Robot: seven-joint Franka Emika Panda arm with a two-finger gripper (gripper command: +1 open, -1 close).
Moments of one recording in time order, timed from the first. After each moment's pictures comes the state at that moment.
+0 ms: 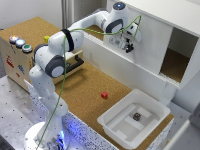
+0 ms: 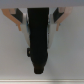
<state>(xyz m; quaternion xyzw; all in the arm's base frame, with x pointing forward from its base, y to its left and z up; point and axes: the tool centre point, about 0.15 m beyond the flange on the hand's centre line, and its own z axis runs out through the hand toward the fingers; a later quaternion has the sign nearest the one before) 0.554 -0.132 0.590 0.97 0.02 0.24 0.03</state>
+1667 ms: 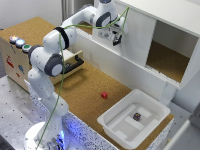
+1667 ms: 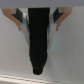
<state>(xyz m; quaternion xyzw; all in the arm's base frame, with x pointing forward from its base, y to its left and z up) 0.555 -0.014 0.591 0.97 0.10 0.24 0.02</state>
